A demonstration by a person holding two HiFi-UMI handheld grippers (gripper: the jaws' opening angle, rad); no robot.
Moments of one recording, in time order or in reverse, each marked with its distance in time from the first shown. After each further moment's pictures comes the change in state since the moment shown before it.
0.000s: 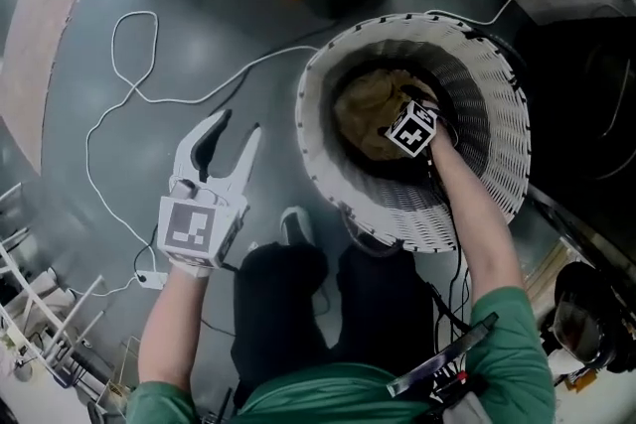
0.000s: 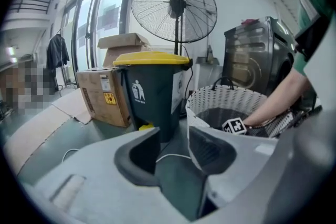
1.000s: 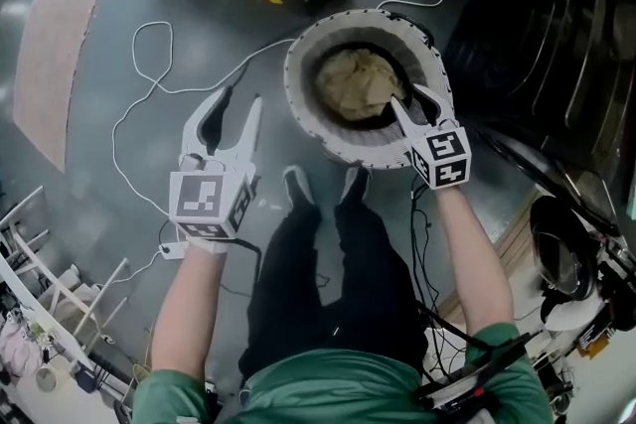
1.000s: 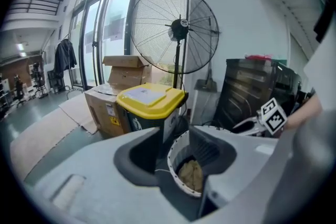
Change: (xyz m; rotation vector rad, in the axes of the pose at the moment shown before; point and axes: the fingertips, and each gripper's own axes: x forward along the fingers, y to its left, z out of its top) left arm -0.118 -0.069 0.214 -0.045 -0.018 0.034; right arm -0.428 0.045 0.051 0.509 -0.634 -0.279
